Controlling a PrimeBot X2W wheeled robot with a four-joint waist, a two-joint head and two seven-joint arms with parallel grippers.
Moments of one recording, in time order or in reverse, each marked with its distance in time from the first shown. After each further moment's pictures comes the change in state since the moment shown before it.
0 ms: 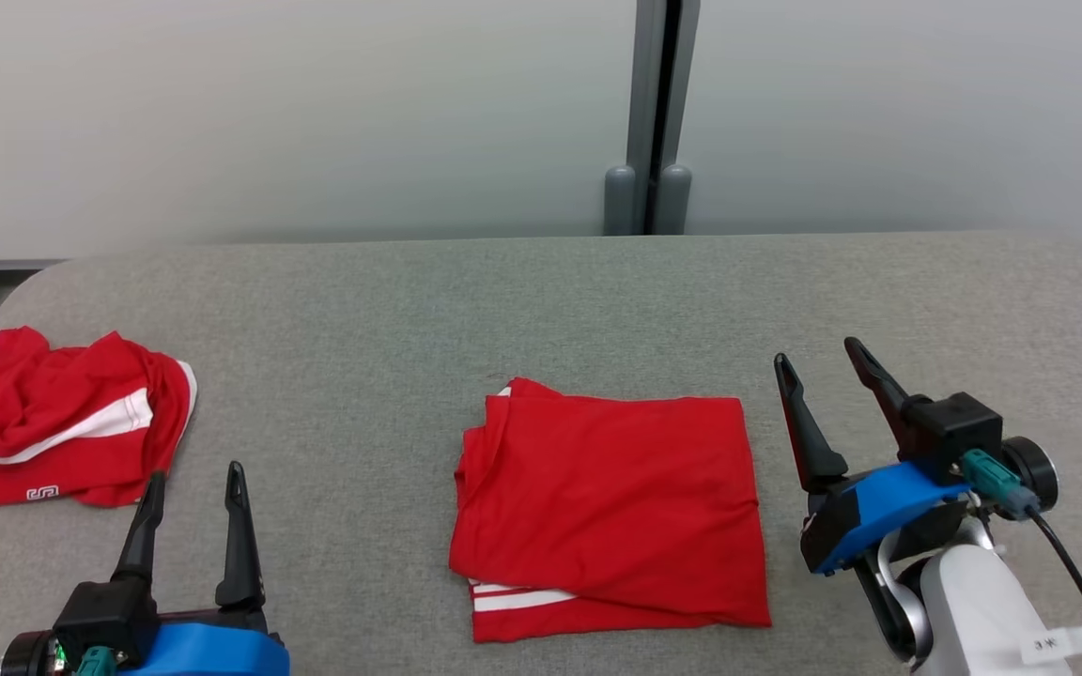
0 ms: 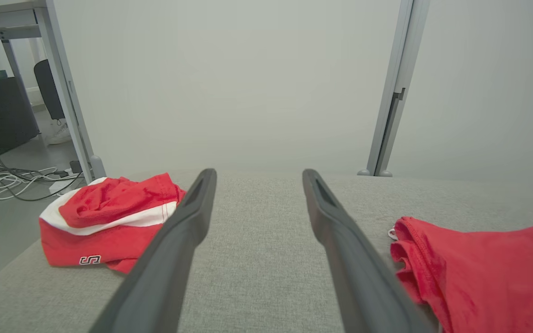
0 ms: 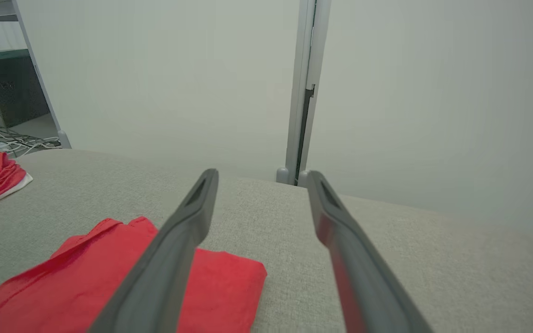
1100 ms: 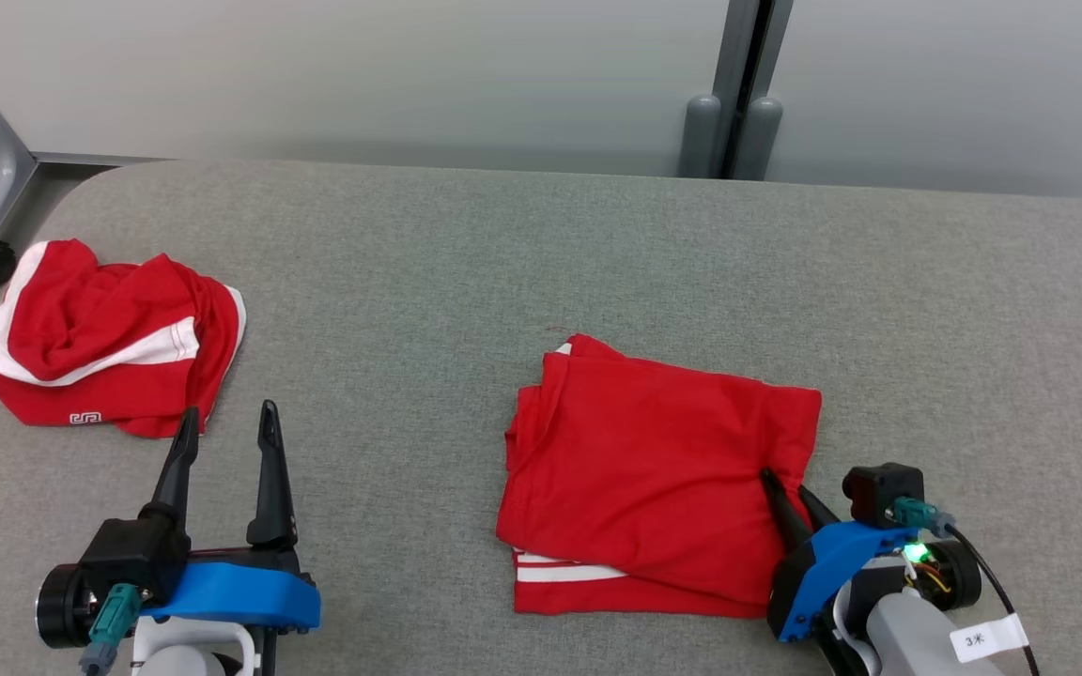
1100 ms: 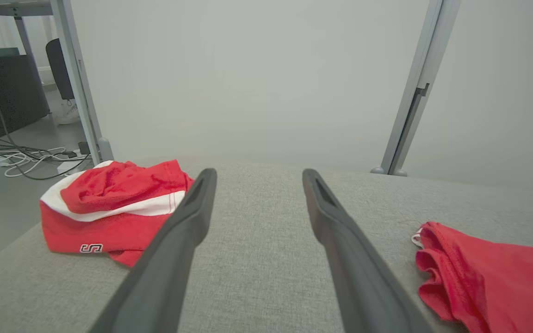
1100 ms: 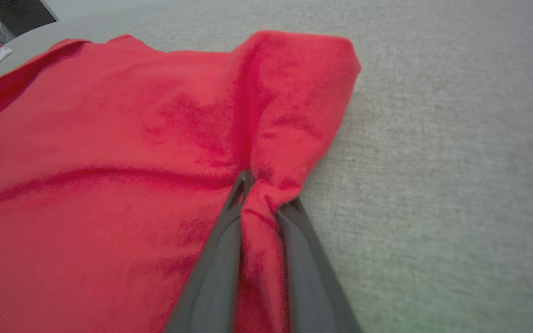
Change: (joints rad) left arm -0.117 -0.025 -0.038 0.047 -0.026 -0.016 0.000; right arm -0.172 0.002 0.119 0.701 0.200 0.001 -0.139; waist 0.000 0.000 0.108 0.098
